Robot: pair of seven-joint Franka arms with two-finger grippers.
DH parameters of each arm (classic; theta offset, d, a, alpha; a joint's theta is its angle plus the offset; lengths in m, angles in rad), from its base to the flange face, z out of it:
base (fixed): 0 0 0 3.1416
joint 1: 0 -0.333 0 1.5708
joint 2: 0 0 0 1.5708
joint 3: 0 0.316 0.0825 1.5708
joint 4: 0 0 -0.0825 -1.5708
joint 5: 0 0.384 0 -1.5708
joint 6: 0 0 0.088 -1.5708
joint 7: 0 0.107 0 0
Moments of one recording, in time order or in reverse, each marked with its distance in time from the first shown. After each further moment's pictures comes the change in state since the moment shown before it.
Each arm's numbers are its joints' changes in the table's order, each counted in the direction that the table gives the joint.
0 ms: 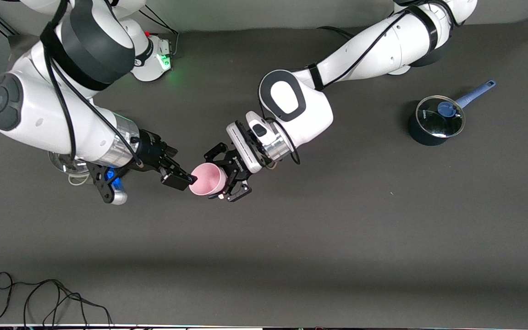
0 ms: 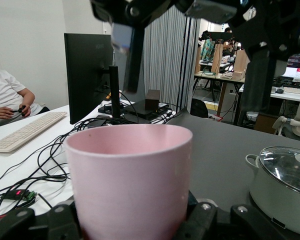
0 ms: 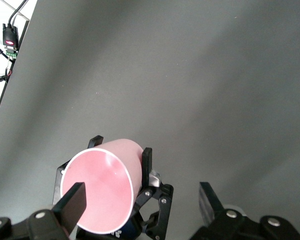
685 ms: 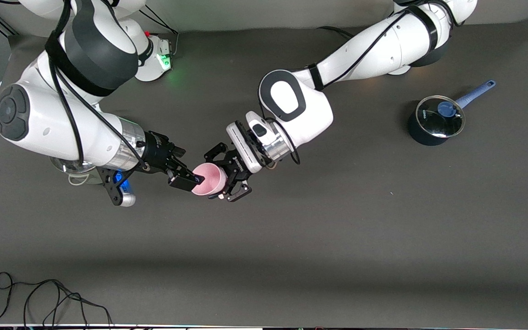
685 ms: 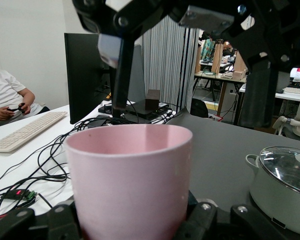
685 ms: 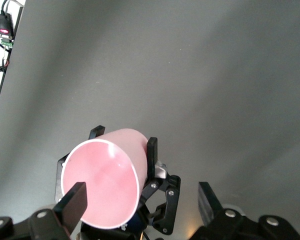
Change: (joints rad) left arm 0.000 0.000 0.000 0.000 0.000 -0.001 0.000; right arm 0.000 0.018 0.002 0.000 0.052 -0.003 0.022
